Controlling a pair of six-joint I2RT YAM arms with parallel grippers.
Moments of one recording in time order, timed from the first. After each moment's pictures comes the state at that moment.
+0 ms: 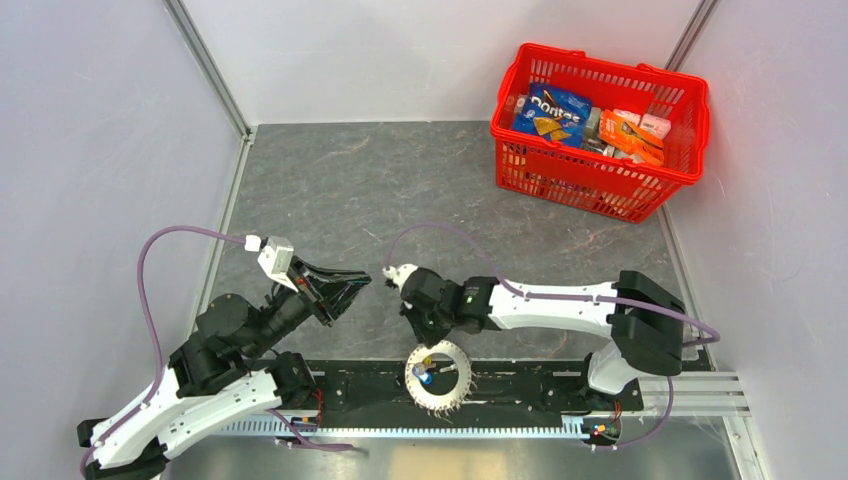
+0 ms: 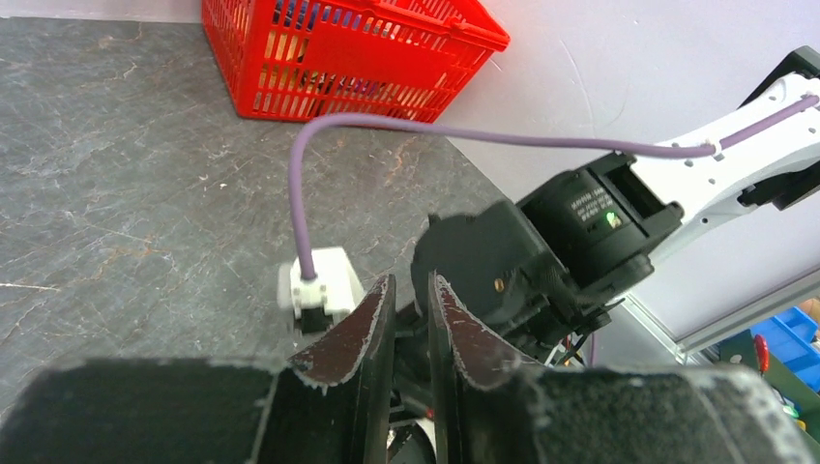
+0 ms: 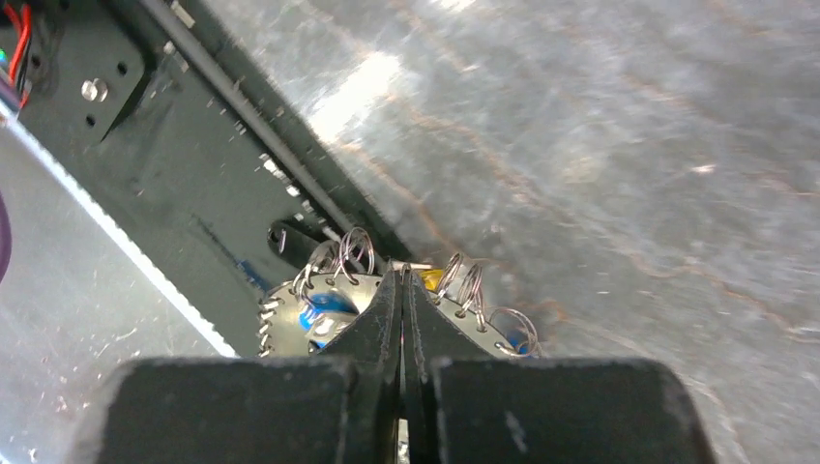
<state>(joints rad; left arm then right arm) -1.02 0.29 0.72 -0.37 -0.18 -0.47 1.24 1.60 1.05 -0.43 -0.03 0.45</state>
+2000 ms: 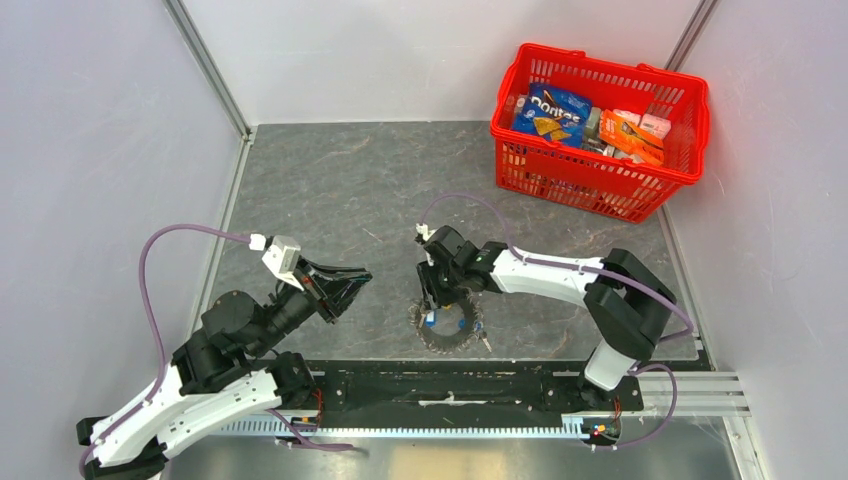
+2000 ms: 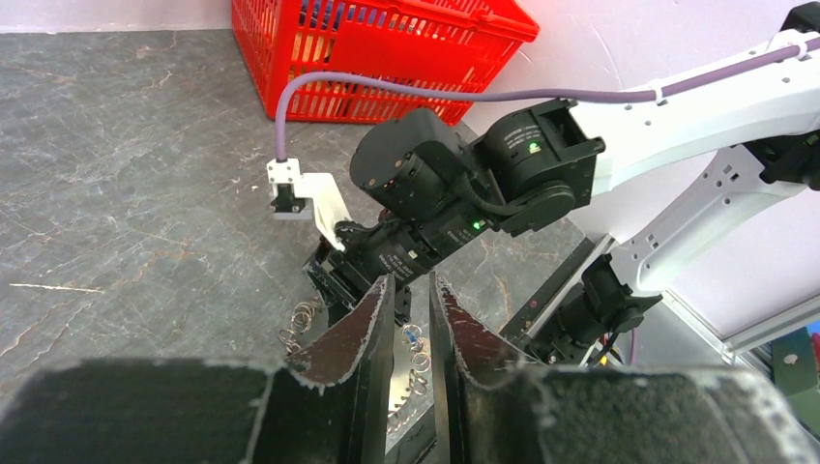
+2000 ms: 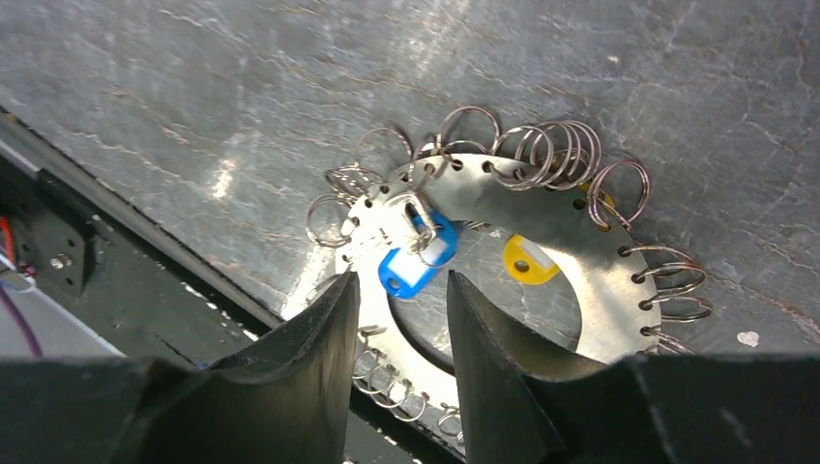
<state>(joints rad) -1.02 0.31 0.72 -0.37 -0.21 -0.41 0.93 1.67 1.05 -0.37 -0.13 0.51</state>
